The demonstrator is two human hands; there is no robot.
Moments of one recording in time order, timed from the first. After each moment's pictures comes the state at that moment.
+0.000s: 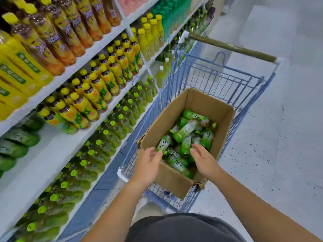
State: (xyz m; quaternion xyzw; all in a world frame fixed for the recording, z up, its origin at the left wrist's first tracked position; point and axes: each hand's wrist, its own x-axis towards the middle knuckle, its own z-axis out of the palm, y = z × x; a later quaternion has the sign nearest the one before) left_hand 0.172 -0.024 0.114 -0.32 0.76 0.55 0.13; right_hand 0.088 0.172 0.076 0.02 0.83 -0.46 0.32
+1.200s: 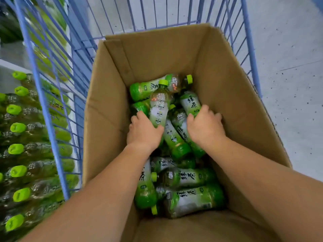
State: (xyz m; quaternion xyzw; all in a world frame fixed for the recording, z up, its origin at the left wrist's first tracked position) left_hand -0.125 -0.010 -0.155 0.01 0.94 0.19 0.28; right_hand -0.066 0.140 -0.148 0.37 0.89 -0.21 0.19
